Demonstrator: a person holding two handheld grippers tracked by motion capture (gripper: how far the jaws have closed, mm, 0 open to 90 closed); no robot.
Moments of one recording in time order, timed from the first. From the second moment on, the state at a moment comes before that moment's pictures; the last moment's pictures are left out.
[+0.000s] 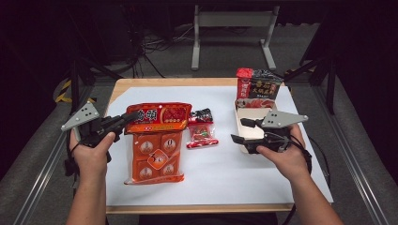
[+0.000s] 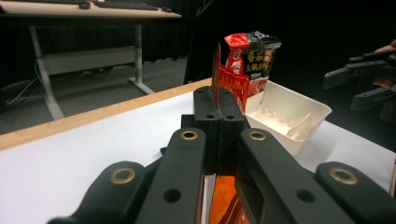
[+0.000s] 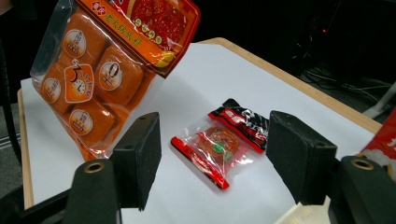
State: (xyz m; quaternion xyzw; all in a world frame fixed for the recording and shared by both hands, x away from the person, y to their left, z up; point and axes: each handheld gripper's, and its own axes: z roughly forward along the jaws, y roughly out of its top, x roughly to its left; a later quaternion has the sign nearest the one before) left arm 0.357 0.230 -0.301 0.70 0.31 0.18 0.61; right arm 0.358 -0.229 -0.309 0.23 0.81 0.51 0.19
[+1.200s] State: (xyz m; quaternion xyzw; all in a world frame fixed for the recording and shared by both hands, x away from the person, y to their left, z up) left arm 0.319 0.195 -0.272 0.72 0.20 0.15 0.64; right arm 0.376 -0.175 -0.314 0.19 0.81 0.53 0.14
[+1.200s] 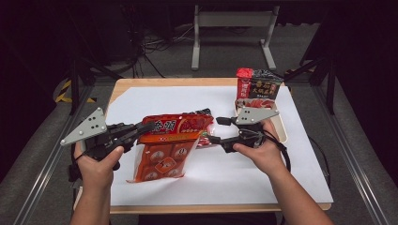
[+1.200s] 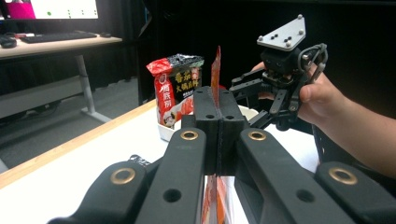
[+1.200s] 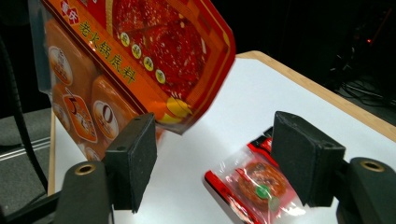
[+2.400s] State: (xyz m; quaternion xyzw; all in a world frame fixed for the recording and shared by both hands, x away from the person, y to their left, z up) left arm 0.318 0.193 -0.271 0.69 0.20 0.17 0.67; right arm 0.378 -0.166 -0.300 0.12 0.79 0.59 0.10
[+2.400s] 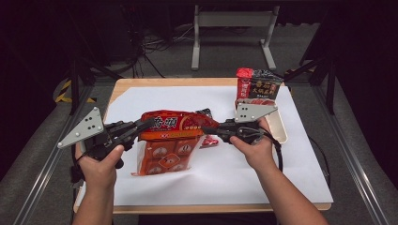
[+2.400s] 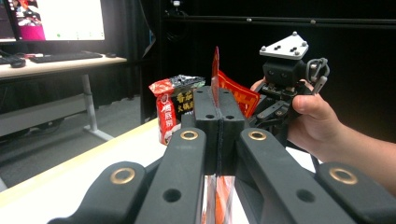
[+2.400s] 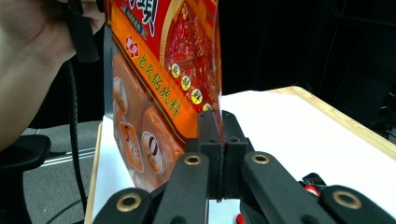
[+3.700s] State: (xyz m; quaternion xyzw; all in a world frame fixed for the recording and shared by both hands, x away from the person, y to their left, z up) left arm 0.346 0.154 -0.284 0.68 0.22 0.18 0.67; right arm 0.375 -0.210 -0.265 0.19 0.78 0.58 0.16
